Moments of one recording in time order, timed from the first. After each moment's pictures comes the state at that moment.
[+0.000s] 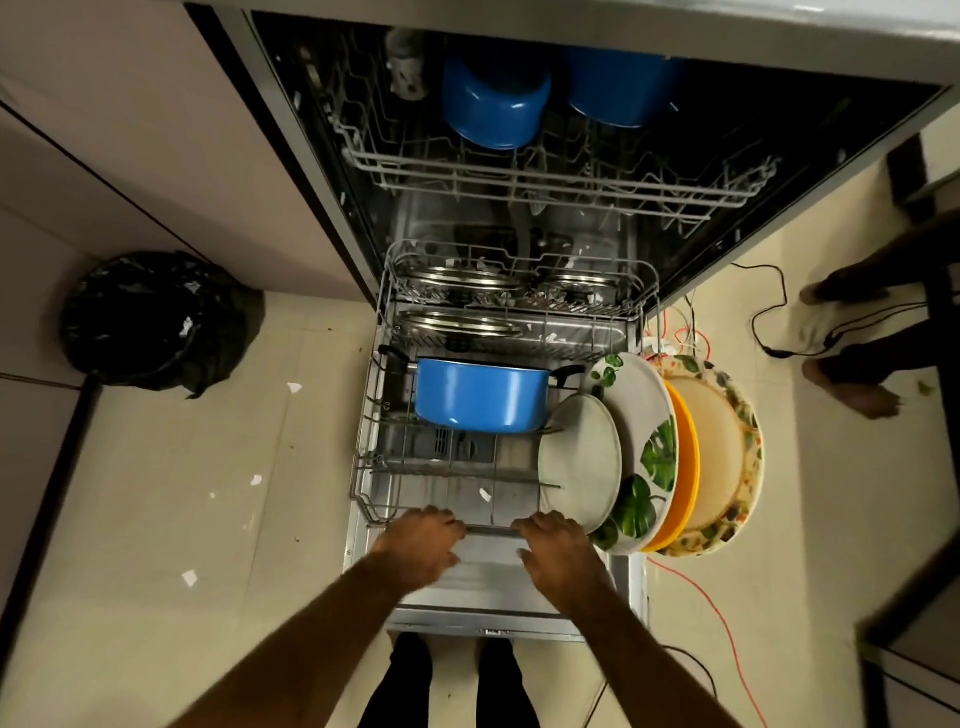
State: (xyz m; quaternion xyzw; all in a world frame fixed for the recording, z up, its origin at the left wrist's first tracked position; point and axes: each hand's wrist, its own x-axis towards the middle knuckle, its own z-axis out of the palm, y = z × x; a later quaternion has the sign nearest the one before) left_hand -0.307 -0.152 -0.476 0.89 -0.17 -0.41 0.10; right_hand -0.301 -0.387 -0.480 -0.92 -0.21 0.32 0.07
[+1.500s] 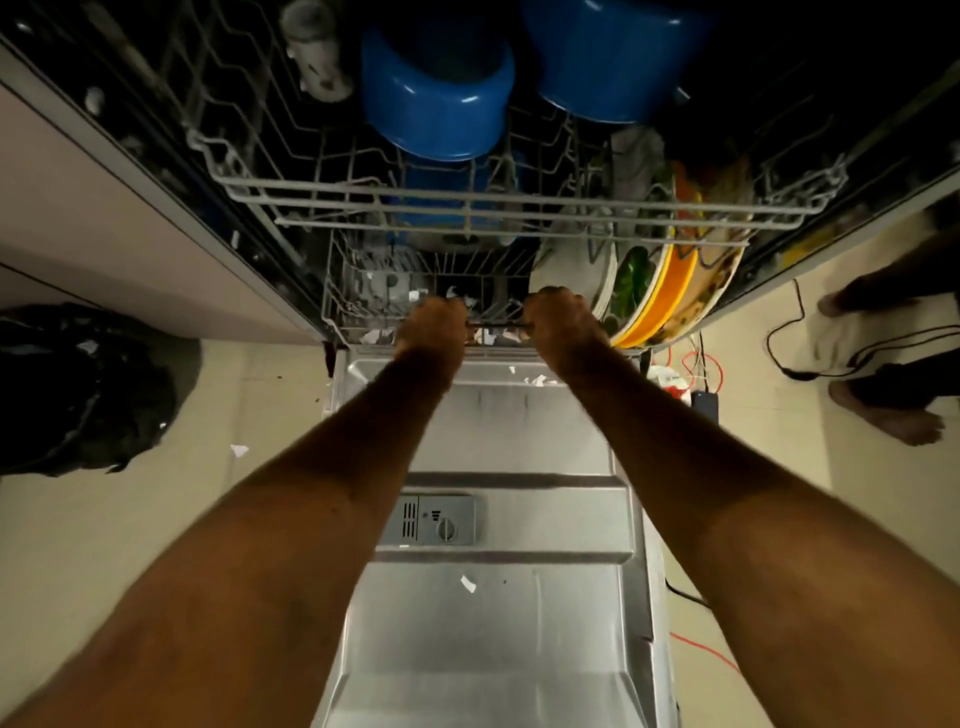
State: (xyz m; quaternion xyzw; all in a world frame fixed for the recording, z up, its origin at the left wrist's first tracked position) left_hand 0.046 -0.171 -0.508 0.99 0.03 -0.14 0.10; right_hand 0.083 -0.347 -0.515 -0.97 -0.15 0.15 0.08
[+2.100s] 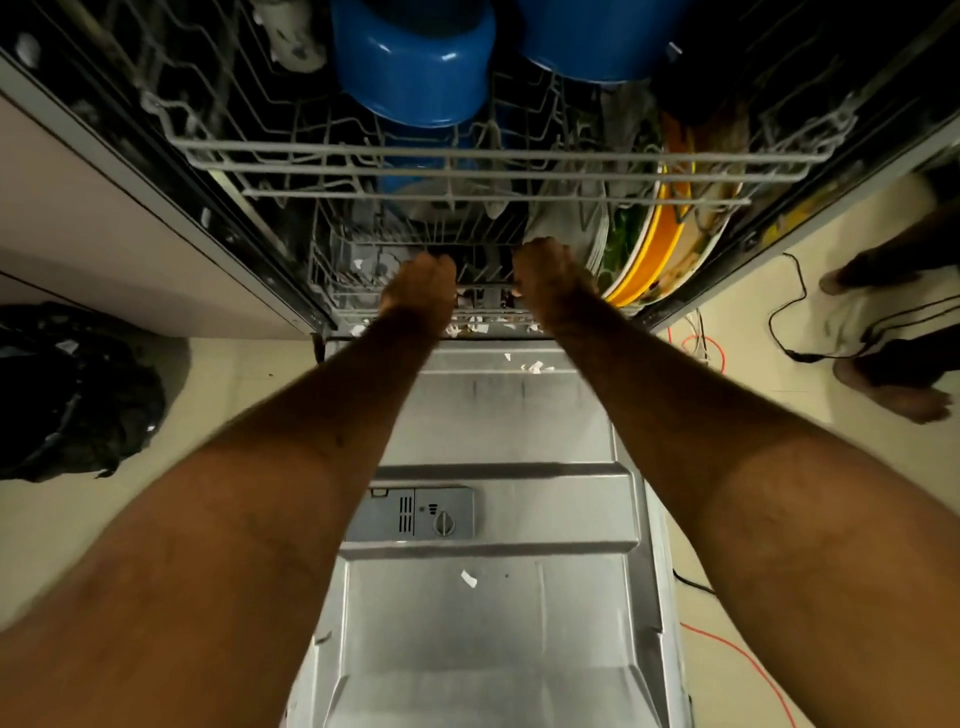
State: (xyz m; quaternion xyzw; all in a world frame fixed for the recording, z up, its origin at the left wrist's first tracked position) left_hand 0.071 -0.170 -0.507 0.99 0.04 -0.14 0.07; right_hand 0.099 -0.334 -0.518 -0.99 -0.07 0.04 0.11
